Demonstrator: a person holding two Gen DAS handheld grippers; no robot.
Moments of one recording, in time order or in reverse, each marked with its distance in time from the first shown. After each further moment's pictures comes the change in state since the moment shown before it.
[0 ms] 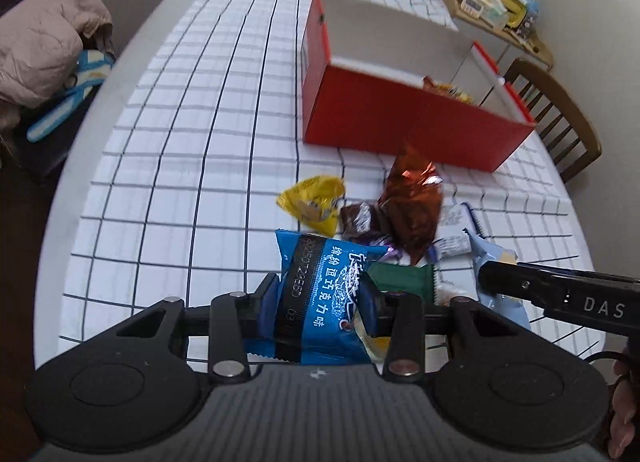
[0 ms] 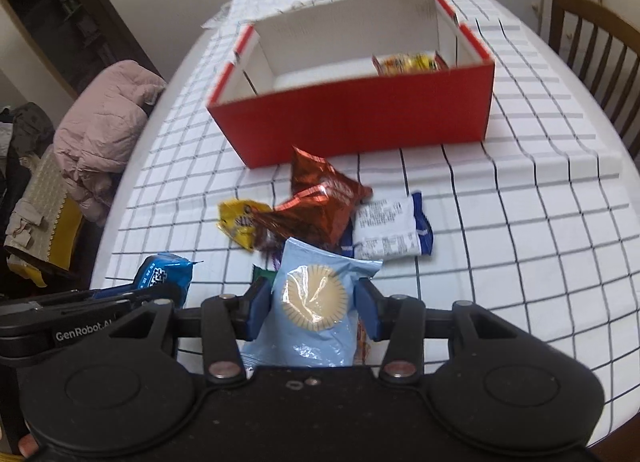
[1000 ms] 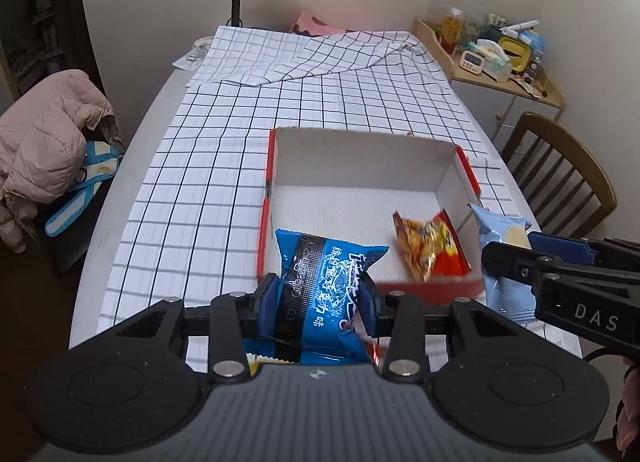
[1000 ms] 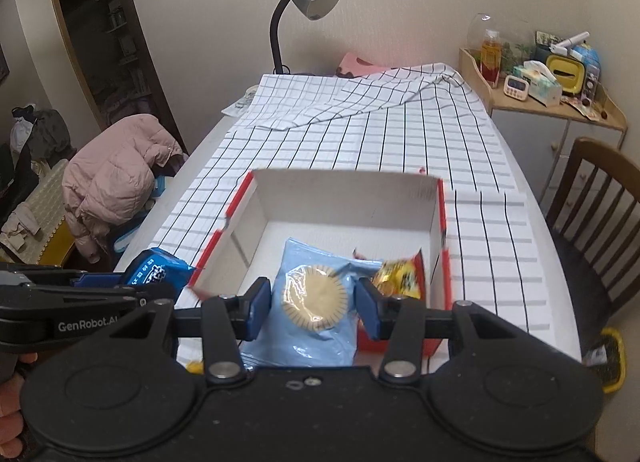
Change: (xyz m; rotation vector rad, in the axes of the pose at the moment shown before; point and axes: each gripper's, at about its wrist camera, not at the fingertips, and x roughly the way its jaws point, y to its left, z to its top) left arm -0.008 -0.094 0.146 0.052 -0.120 0.120; right arm -0.035 -0.028 0.151 -0.219 -0.203 -0.007
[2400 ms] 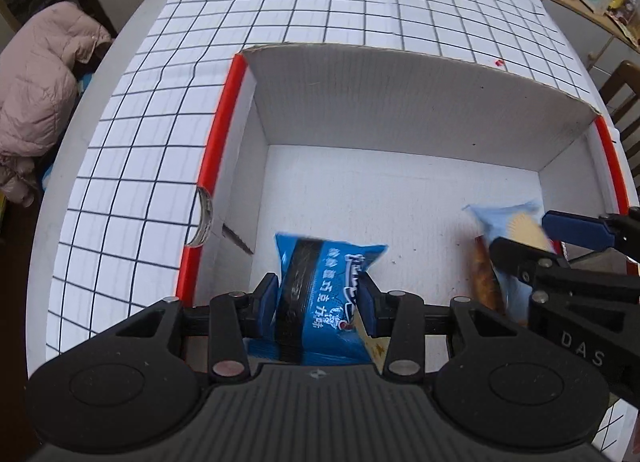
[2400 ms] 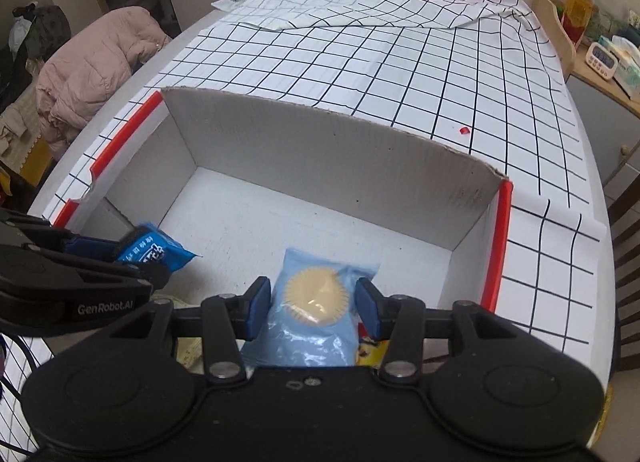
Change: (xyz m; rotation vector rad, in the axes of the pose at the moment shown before) left arm 0.196 -0.017 0.056 -0.036 0.310 0.145; right arm 0.194 -0.052 0.040 -0.182 0.295 0.046
